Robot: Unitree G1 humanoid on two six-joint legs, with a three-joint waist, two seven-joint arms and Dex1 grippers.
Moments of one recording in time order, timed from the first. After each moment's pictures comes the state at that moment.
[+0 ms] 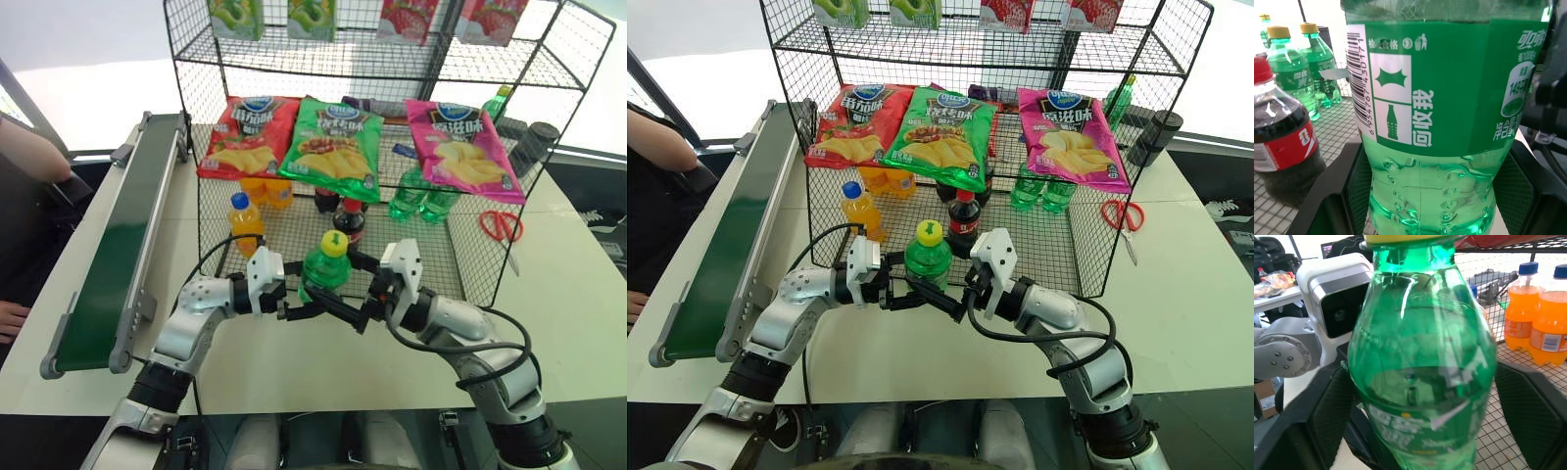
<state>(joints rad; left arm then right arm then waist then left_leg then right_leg) -0.31 0.37 -0.21 0.04 -0.35 0.02 -1.11 -0.11 -0.38 0.16 -0.48 0.51 0.45 0.66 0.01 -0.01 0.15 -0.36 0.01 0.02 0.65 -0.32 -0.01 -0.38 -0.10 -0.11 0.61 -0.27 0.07</state>
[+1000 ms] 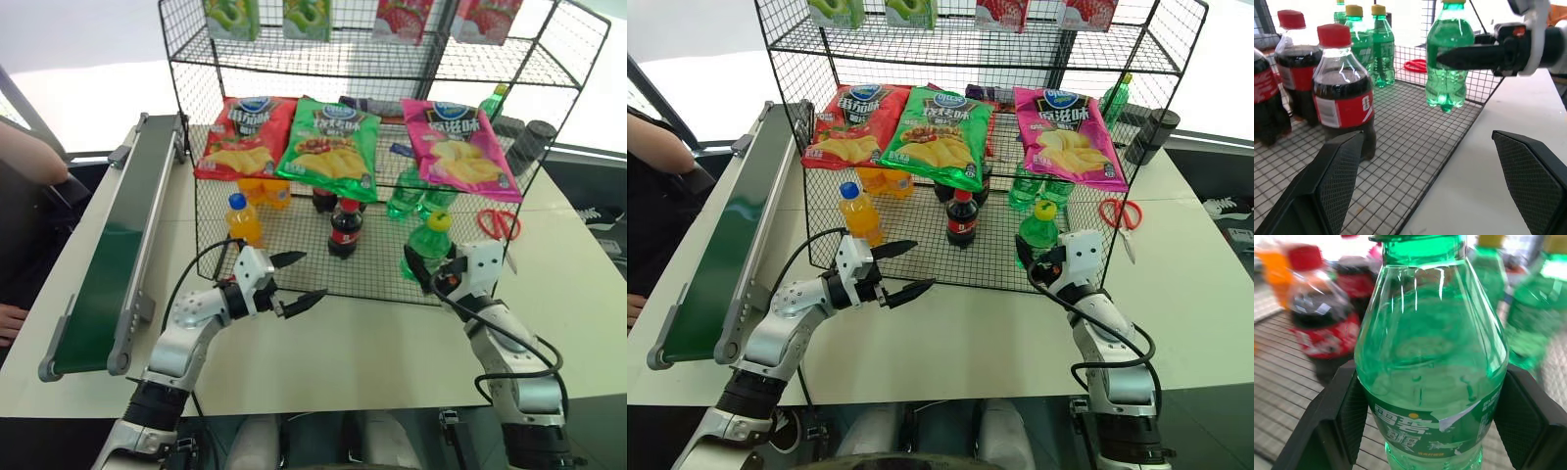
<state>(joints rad) -0.21 0.33 -0.15 -0.05 -0.32 0.09 -0.89 -0.02 -0.29 -0.15 -0.18 0.28 0.21 0.31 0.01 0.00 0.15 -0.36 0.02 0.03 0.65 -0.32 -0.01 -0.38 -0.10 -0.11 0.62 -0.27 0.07</state>
